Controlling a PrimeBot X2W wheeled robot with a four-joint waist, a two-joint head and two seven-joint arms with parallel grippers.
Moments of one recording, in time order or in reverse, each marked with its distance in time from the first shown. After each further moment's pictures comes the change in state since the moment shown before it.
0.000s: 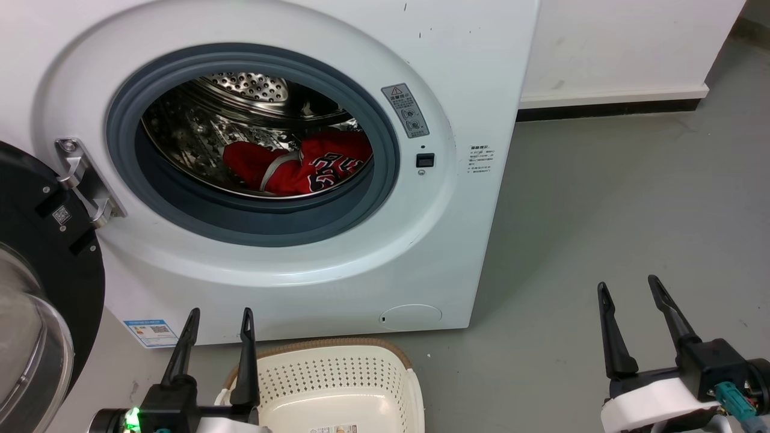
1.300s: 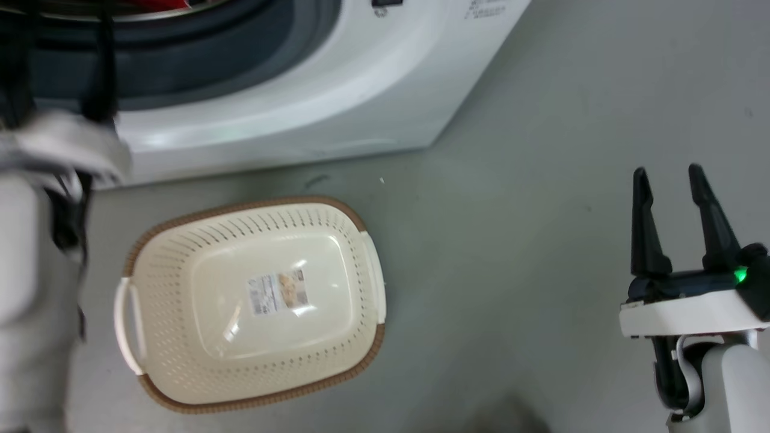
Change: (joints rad) left arm -0.804 0.310 0.034 0.389 -0.062 -0.146 0.056; right arm -0.216 0.000 -0.021 -0.059 0.155 0.000 -0.007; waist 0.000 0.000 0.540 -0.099
